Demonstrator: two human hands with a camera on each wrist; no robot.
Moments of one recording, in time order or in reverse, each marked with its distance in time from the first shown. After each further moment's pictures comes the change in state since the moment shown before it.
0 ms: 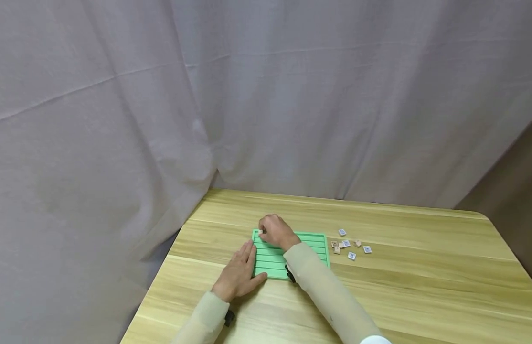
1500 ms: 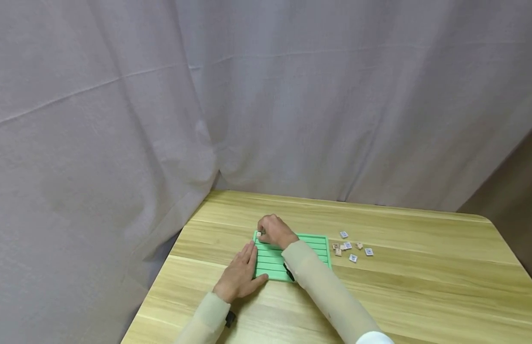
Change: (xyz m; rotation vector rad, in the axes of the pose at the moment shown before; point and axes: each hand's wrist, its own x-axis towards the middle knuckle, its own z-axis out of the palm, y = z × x) left_hand 0.000 0.000 0.003 -0.009 0.026 0.014; right_hand 0.005 -0.005 -0.002 -0.023 -0.045 -0.021
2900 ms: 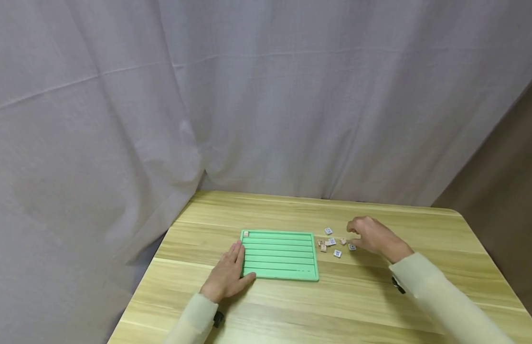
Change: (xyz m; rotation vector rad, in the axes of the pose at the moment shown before) left_hand -0.003 -0.010 -0.006 -0.030 -0.005 -0.030; right_hand -0.183 0.156 -0.133 -0.250 0.048 -0.033
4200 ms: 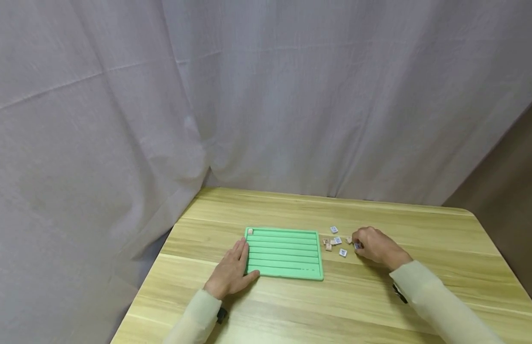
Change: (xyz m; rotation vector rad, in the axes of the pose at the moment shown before) left_hand 0.002 0.001 -0.001 0.002 0.000 -0.010; right_hand -0.004 0.023 0.052 0.078 -0.083 0.068
